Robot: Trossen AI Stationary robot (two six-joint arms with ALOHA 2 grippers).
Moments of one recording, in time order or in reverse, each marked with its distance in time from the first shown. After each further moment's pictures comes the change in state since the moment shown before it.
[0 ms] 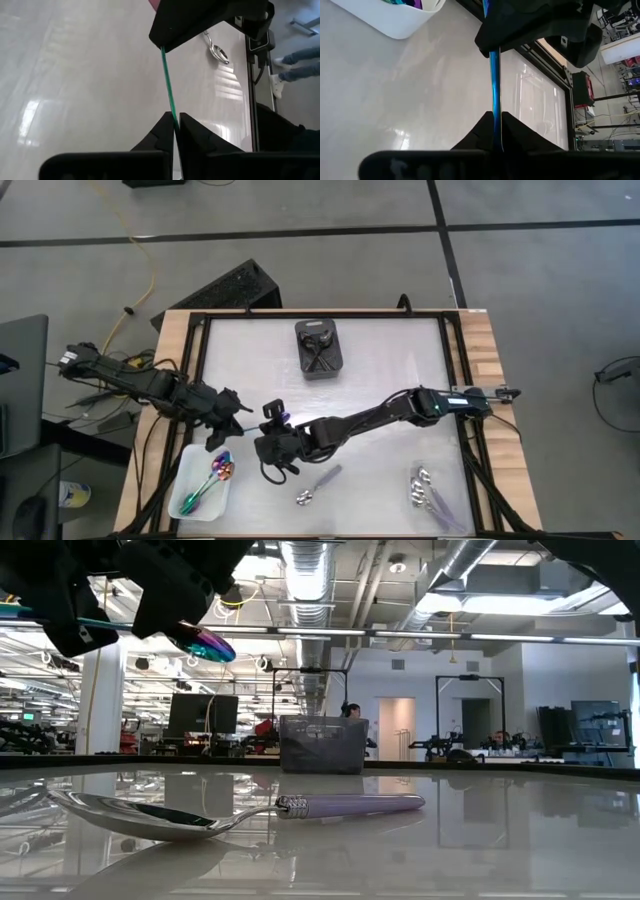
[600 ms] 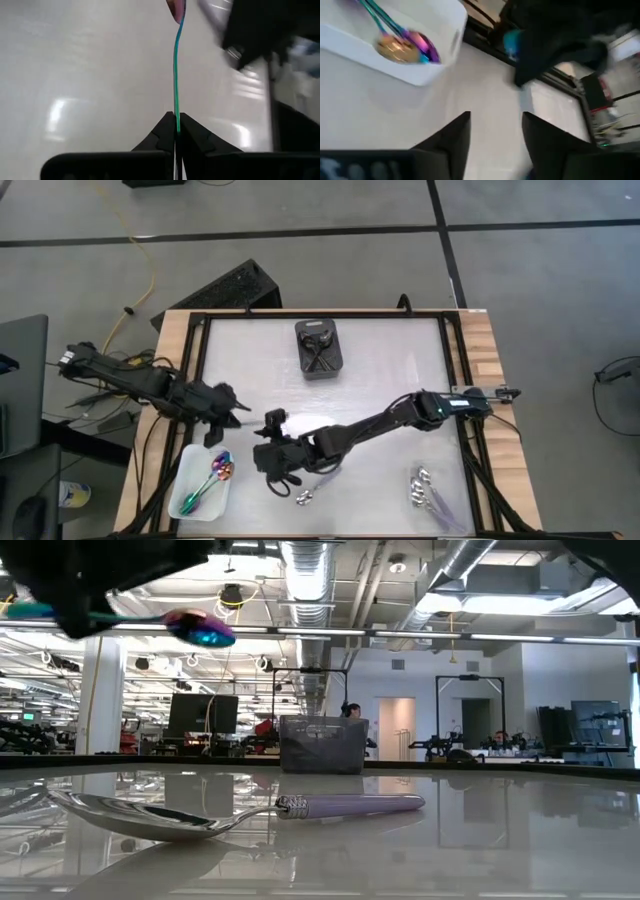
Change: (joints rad) left arm 0.001 0.000 0.064 -0.119 -0.075 0.040; right arm 0.038 -0.008 0.000 0.082 -0.016 0.140
